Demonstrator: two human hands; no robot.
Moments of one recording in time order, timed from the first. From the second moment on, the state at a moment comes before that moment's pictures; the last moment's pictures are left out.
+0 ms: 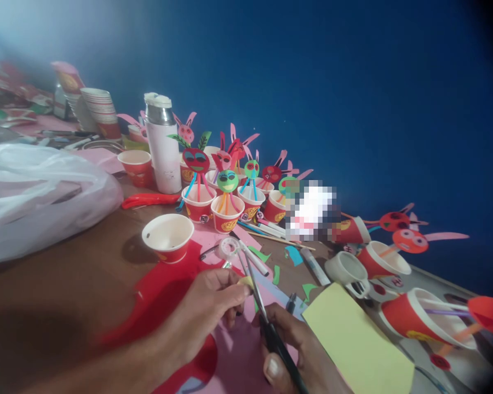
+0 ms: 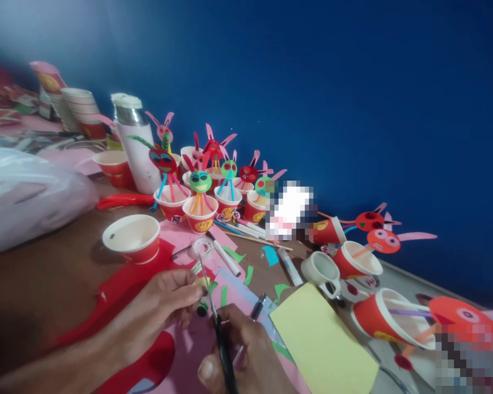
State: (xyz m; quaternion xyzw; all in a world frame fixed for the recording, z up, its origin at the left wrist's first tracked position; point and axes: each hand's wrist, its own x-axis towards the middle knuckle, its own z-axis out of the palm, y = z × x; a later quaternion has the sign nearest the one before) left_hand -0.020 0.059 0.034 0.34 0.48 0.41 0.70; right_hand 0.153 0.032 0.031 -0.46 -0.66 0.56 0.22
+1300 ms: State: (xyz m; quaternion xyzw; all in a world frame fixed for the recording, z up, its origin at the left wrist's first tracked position) left_hand -0.025 0.063 0.026 0.36 0.46 0.39 0.71; right_hand 0.158 0.030 0.036 -0.43 -0.61 0.63 0.23
